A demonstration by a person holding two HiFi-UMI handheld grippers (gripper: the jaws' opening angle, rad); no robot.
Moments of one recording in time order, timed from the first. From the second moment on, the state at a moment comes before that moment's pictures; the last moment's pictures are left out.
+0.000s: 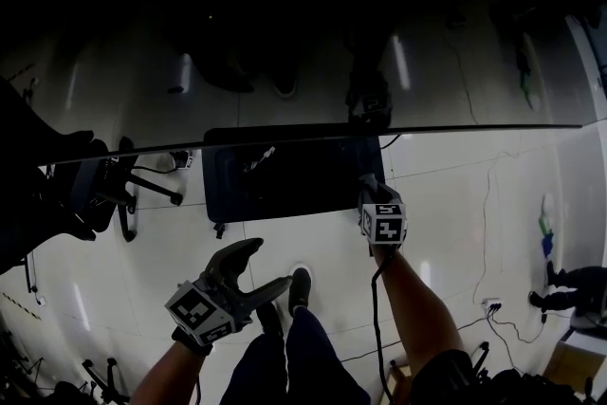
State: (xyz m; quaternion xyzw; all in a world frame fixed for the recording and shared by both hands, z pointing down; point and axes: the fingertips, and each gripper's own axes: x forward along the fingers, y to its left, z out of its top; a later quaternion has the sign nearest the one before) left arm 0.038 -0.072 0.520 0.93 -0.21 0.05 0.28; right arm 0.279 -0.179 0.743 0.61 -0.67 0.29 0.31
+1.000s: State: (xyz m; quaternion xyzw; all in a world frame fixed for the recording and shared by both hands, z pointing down) left arm 0.011 -0.084 0.534 0.92 -0.26 0.05 0.30; right arm 0.051 -0.331 0.721 0.41 -0.83 0.17 0.34
